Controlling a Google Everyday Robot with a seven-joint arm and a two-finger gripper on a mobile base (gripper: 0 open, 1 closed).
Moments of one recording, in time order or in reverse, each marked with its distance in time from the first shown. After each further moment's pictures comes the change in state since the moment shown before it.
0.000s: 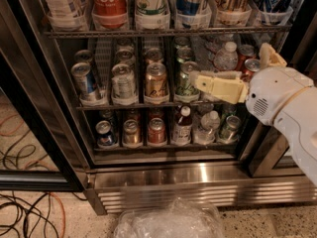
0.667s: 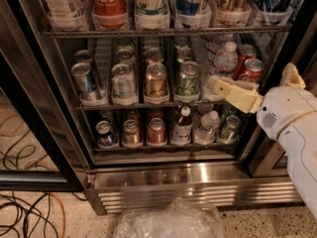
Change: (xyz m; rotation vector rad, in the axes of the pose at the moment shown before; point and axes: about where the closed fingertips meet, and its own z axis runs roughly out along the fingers) arm 0.029 -0.047 -0.027 0.227 -0.045 0.079
